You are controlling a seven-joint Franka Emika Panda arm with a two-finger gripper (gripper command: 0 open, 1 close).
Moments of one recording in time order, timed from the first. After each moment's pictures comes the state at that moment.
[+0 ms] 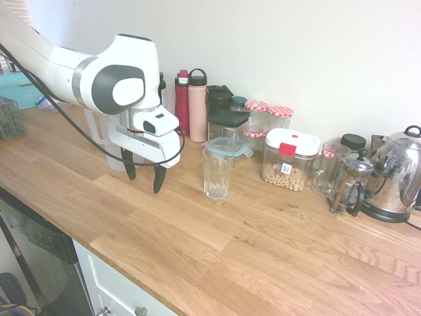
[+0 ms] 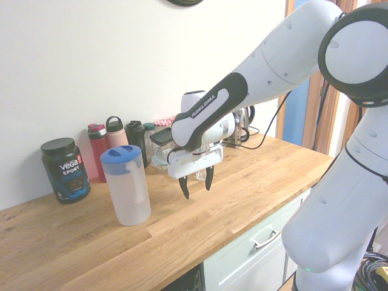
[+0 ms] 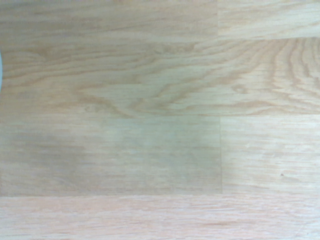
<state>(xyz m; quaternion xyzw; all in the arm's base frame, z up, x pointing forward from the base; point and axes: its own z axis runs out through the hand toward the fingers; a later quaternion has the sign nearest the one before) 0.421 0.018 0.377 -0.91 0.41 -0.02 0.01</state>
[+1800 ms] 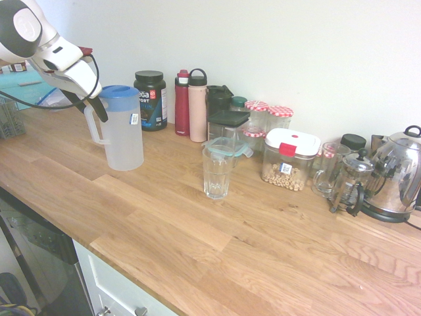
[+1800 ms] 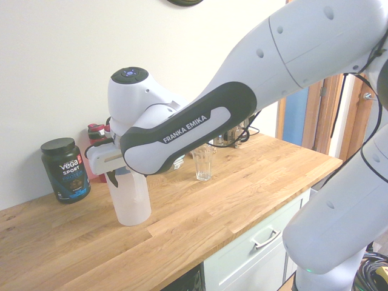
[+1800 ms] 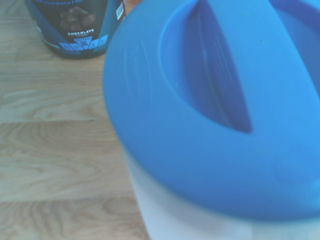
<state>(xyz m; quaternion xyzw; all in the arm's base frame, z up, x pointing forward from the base) 0.395 0.231 0.478 -0.88 0.41 -0.24 0.08</state>
